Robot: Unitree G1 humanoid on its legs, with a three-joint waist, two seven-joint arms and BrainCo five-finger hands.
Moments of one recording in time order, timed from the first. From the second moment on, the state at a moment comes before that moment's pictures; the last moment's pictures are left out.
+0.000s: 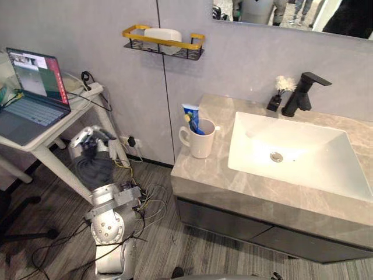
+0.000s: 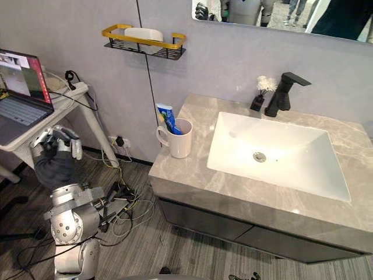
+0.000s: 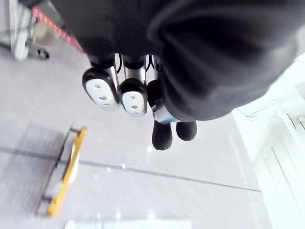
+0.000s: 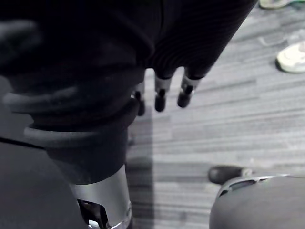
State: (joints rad) left arm 0.16 0.00 -0.01 -0.53 -0.24 -0.30 0.23; right arm 0.20 -0.02 -0.31 1.03 -0.04 -0.07 -0.17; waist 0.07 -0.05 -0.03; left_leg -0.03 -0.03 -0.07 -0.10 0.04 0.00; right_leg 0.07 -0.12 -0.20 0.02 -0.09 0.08
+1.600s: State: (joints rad) left arm -0.22 0.46 -0.20 0.05 -0.66 -0.07 0.00; right arm 0.19 -0.09 -0.06 0.90 -0.11 -0.06 -0.03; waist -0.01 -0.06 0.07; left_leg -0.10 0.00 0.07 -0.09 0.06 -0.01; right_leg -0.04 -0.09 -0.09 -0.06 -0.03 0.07
